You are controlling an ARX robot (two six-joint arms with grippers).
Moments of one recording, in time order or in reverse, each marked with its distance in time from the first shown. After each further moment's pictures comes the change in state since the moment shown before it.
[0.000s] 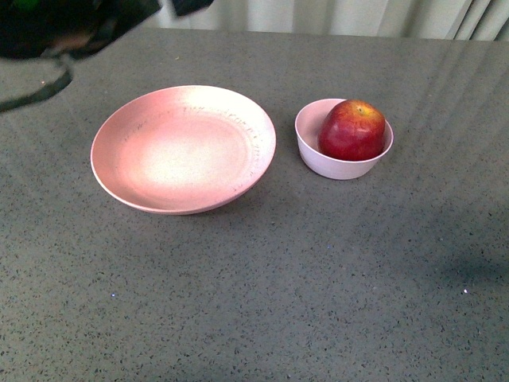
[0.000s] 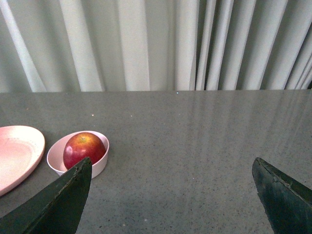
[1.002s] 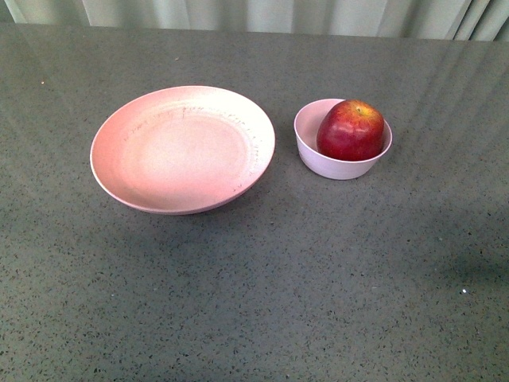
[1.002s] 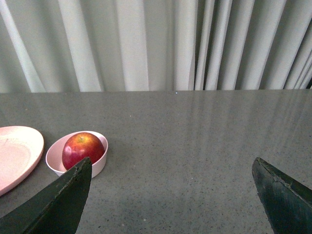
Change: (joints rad) left arm 0.341 -0.999 -0.685 -0.184 -0.345 0.392; right arm 0.000 0.000 0.000 0.000 0.000 0.000
